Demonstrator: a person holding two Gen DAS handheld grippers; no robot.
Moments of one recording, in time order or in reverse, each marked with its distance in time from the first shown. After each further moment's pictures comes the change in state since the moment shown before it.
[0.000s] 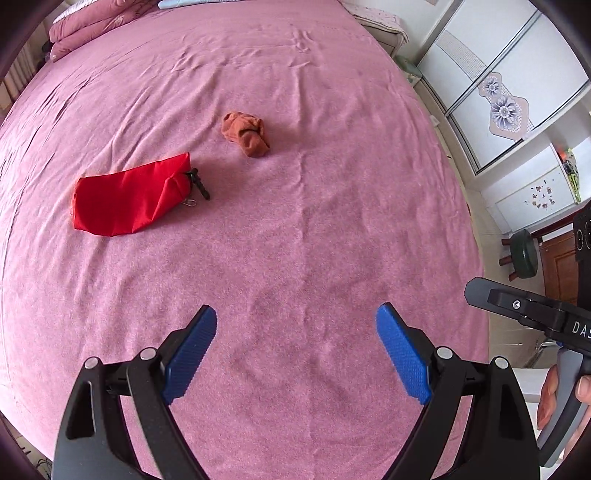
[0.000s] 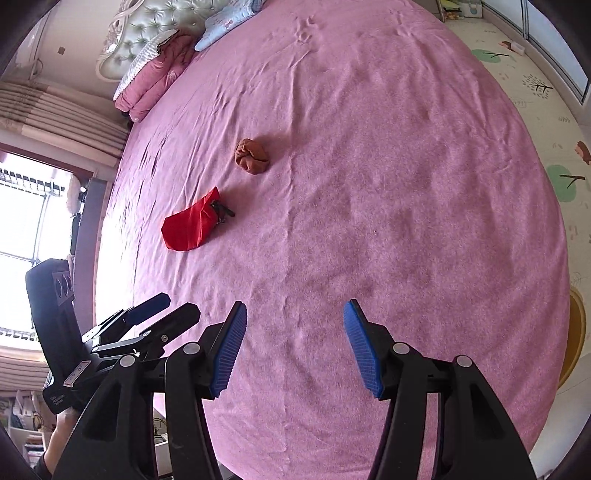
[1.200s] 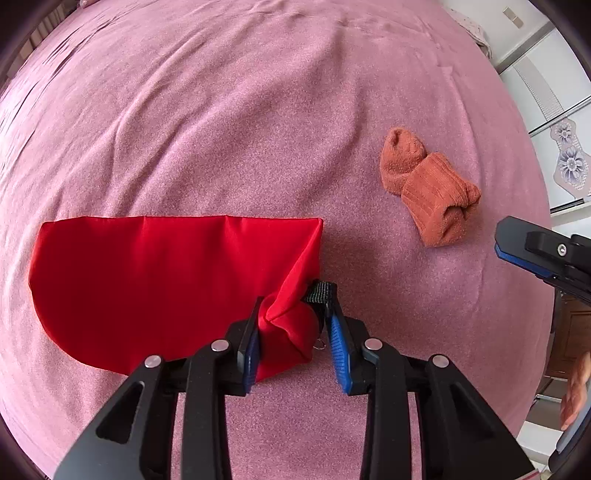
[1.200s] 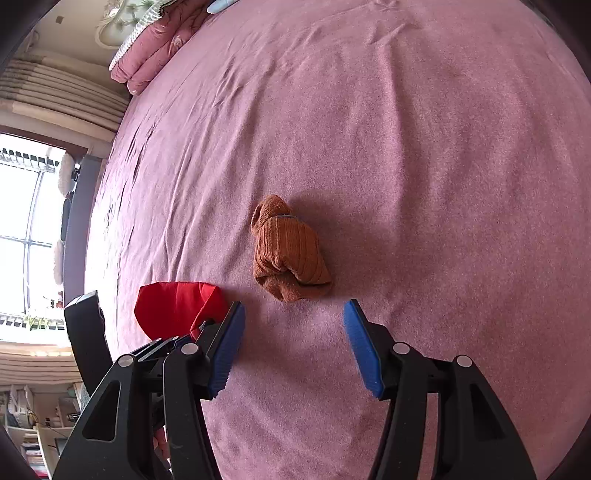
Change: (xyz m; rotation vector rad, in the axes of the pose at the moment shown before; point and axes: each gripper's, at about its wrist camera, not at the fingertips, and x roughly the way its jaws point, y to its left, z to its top) left arm 0.144 0.144 0.119 -0.192 0.090 0.062; right arm 0.190 0.065 0.176 -0.104 0.111 0.010
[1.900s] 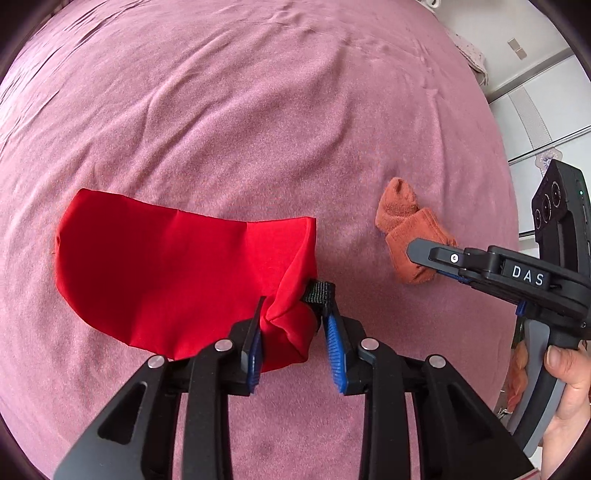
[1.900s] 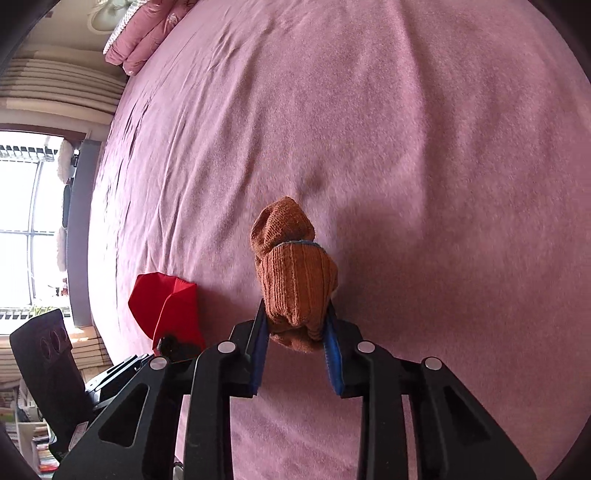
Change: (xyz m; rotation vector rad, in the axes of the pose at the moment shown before) left arm -0.055 0.024 -0.043 -0.091 -0.014 -0.097; right arm 0.010 -0.012 -0.035 0.032 0.112 0.040
